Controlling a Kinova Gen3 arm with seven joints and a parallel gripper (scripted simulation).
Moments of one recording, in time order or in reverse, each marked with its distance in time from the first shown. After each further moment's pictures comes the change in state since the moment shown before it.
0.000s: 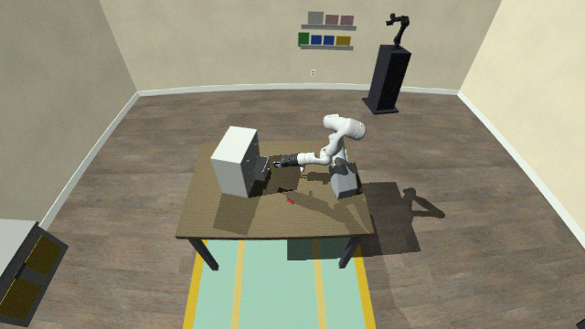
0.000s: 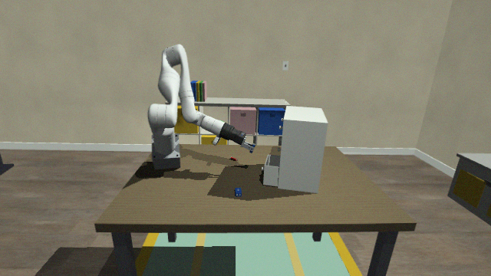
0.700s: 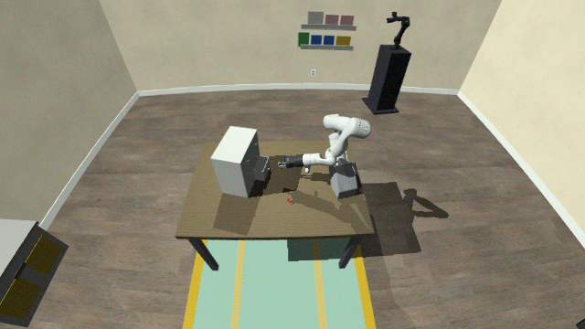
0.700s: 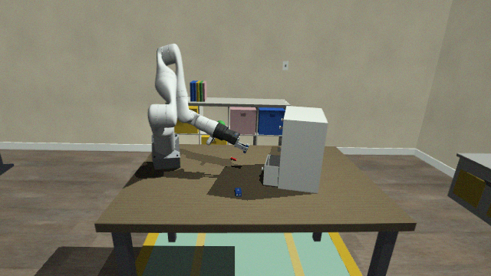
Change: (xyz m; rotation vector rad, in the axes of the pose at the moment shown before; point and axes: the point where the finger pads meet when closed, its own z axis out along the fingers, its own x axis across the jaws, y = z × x) arm -0.004 -0.014 -0.029 0.006 -0.012 0.001
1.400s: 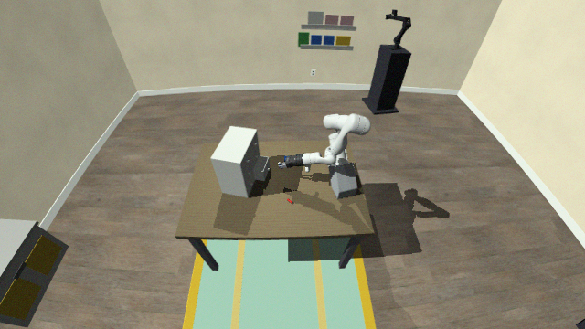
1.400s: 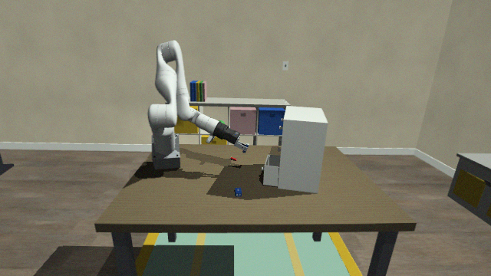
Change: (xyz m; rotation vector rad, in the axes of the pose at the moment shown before) arm 0.001 0.001 -0.002 0.034 -0.001 0.014
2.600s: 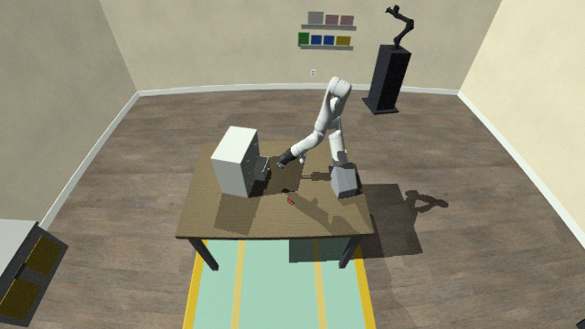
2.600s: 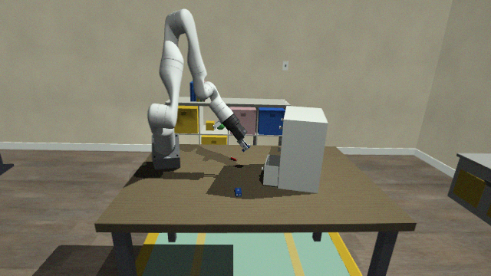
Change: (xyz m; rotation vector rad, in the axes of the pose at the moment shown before) arm 0.002 0.005 0.004 0.452 -0.011 0.007
